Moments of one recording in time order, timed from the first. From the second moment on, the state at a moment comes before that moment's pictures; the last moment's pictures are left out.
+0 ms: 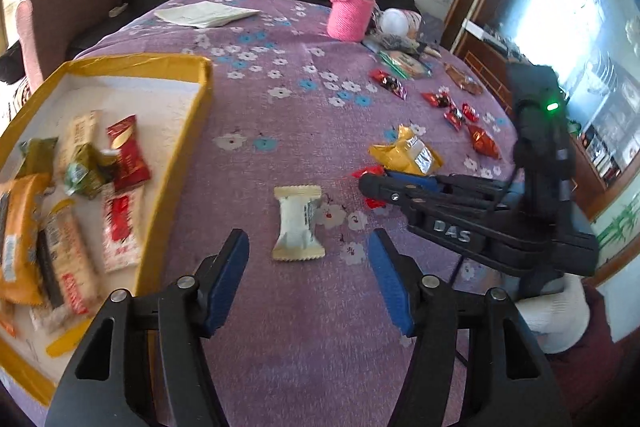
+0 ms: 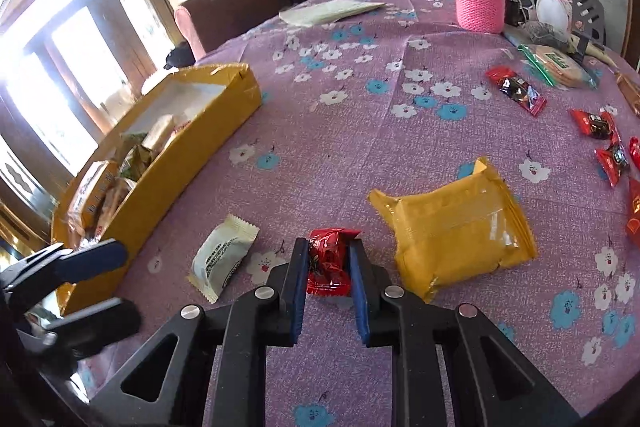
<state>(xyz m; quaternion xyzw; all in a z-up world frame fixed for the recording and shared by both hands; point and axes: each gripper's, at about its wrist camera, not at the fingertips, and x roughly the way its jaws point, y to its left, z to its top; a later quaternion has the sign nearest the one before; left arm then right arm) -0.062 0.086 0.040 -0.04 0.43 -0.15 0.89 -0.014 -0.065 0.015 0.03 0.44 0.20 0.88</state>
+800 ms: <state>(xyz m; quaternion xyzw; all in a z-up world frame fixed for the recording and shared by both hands) -0.065 0.124 0.057 -0.09 0.41 -0.13 0.90 -0.018 -0.074 0.024 0.07 0.40 0.21 0.89</state>
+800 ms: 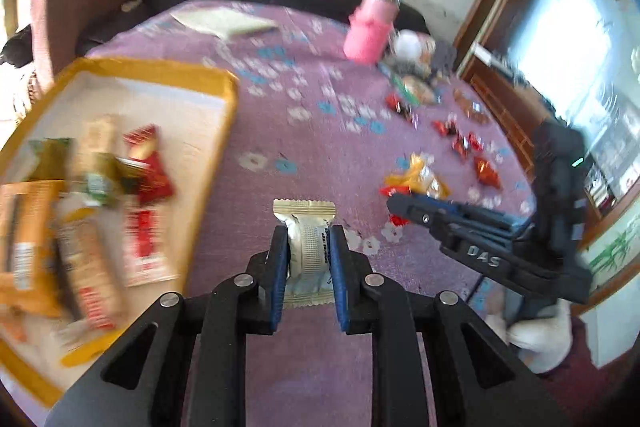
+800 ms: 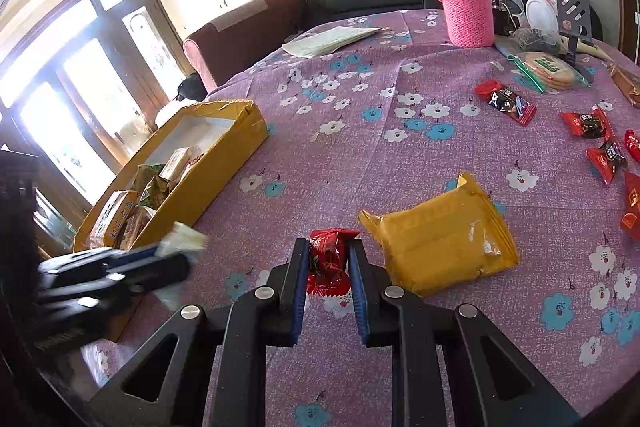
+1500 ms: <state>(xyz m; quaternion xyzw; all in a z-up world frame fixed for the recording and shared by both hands) -0.113 0.279 0.041 -0.16 0.40 0.02 0.90 -0.045 0.075 0.083 0.01 0.40 0.35 0.85</state>
